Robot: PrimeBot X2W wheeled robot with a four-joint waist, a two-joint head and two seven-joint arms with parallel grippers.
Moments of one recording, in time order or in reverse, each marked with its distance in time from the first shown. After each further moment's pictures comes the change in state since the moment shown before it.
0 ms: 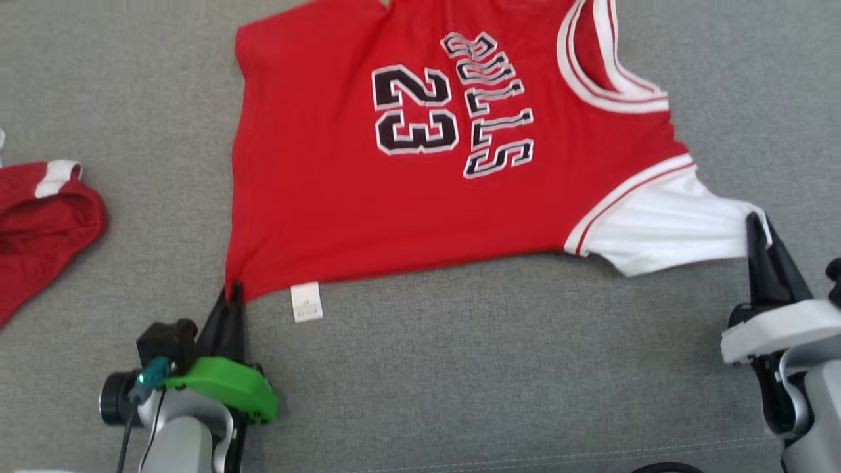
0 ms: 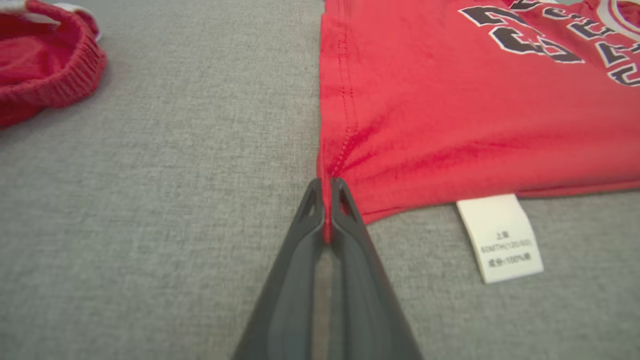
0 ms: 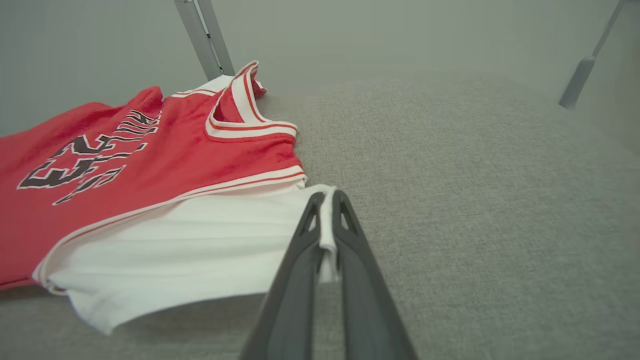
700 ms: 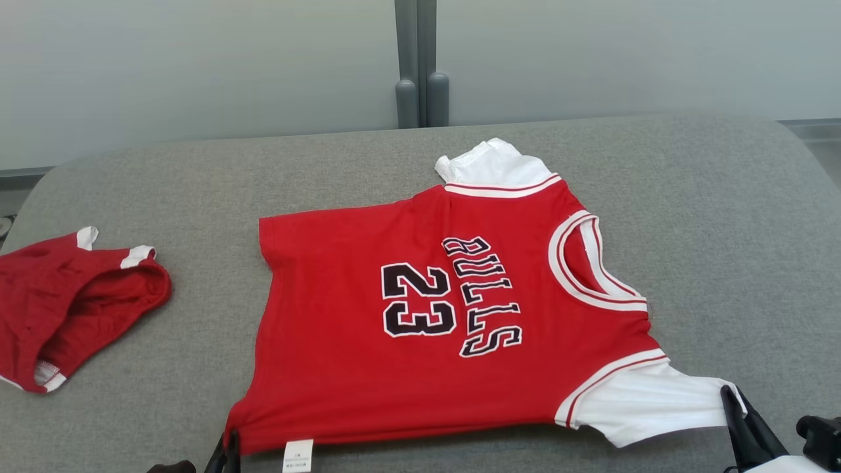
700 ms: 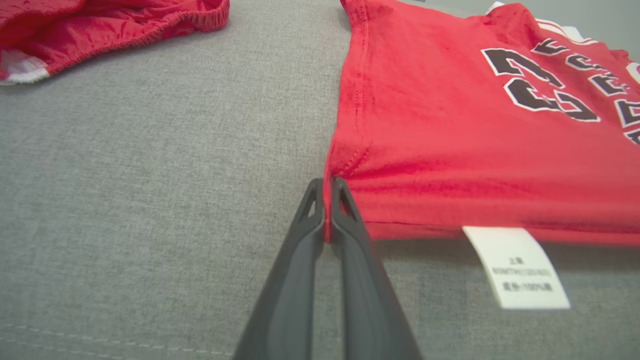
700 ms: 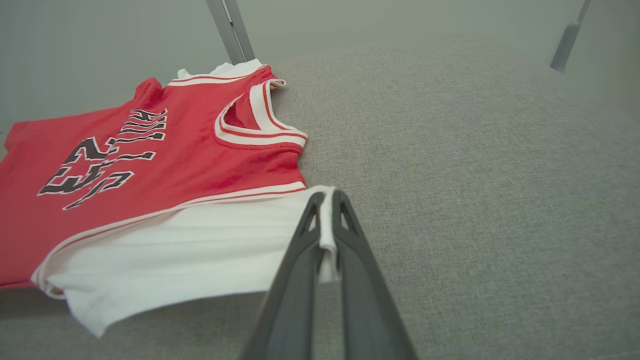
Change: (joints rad) left arm 0.369 -0.011 0.043 -0.029 -0.031 -0.002 0.001; right arm 0.393 0.022 0.061 -0.014 0.042 0.000 0.000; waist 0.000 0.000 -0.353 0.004
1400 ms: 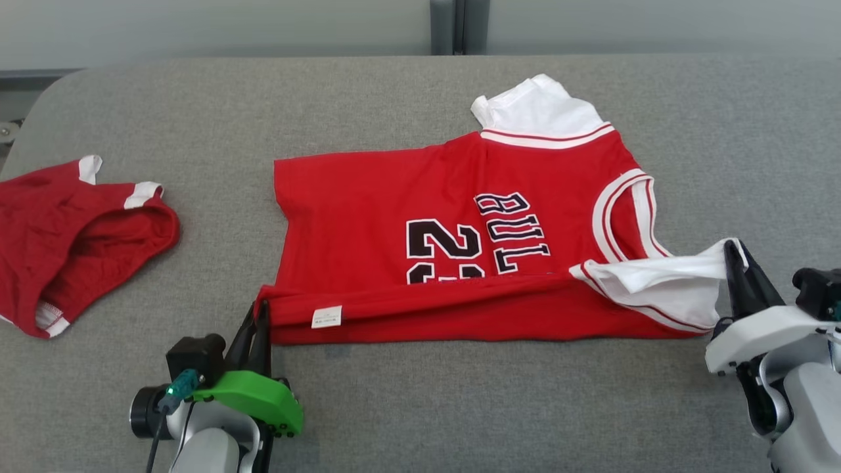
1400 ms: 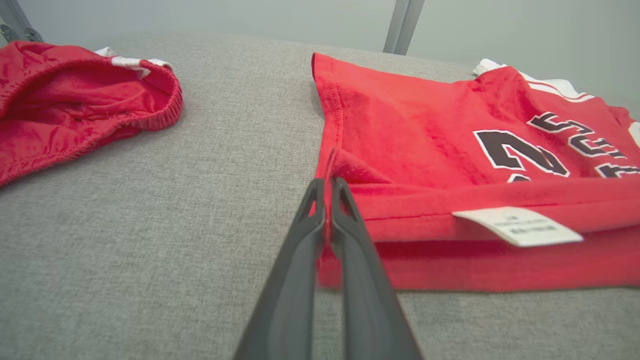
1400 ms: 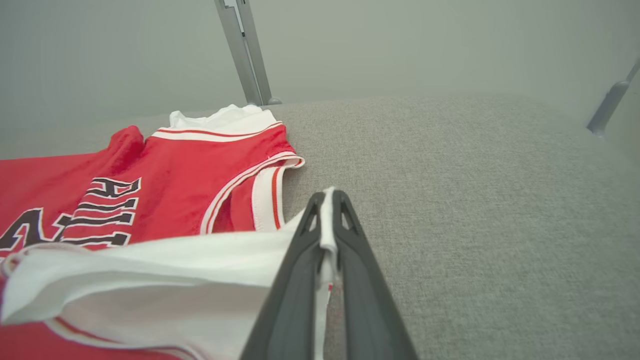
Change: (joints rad) left arm -0.289 0.002 -0.142 0.024 -0.048 0.049 0.000; right arm -0.411 -0.015 0.001 0.201 -0.064 -0.001 0.000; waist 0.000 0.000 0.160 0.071
